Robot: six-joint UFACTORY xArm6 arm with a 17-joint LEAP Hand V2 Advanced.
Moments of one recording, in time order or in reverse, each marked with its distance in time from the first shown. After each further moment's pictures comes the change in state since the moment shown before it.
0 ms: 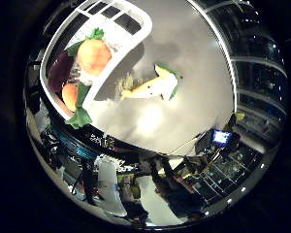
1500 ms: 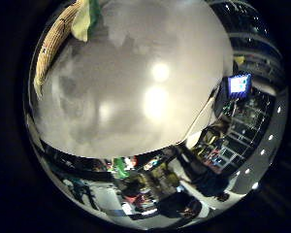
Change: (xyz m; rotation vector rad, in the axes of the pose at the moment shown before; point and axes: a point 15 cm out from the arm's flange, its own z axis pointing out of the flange) arm 0.203 0.046 0.110 -0.040 0.187 0.313
